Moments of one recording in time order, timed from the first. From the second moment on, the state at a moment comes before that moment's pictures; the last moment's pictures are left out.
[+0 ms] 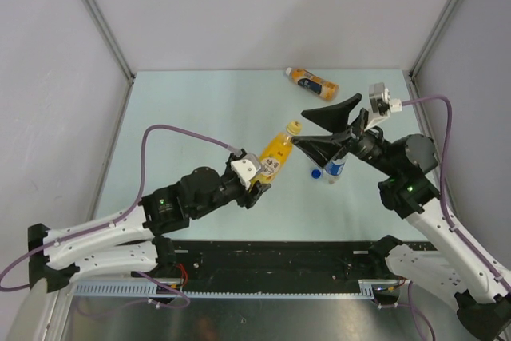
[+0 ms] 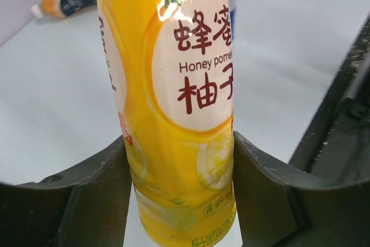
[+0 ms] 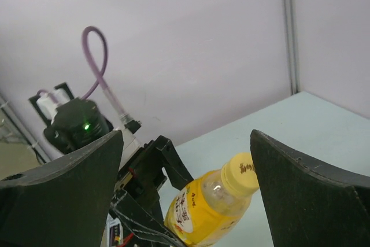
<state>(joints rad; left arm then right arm) -1.17 0.86 0.79 -0.17 -0.20 0.06 0.58 0.81 0.91 0.38 -0.55 0.52</state>
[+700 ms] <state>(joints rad) -1.37 1.11 0.89 -0.26 -0.90 0.04 0.70 0.96 1.00 0.07 -0.02 0.65</state>
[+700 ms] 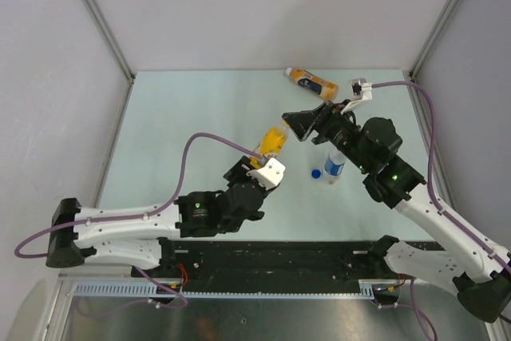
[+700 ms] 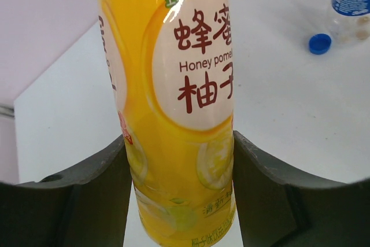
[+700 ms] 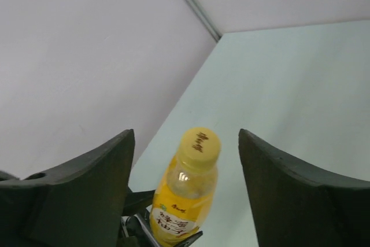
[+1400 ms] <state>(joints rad) -1.39 1.17 0.91 -0.30 -1.02 0.05 0.70 1.02 1.01 0.00 0.01 0.69</state>
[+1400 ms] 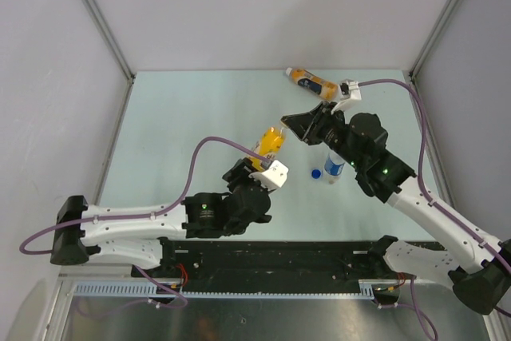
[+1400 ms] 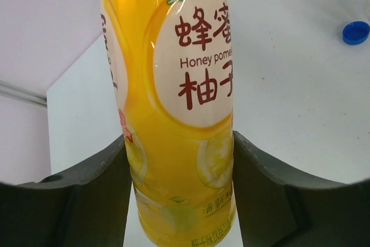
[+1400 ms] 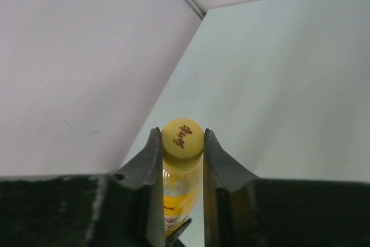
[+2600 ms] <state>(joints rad) -1.18 0.77 0.82 -0.25 0.01 -0.03 0.48 0.90 0.90 0.48 -0.83 0.64</state>
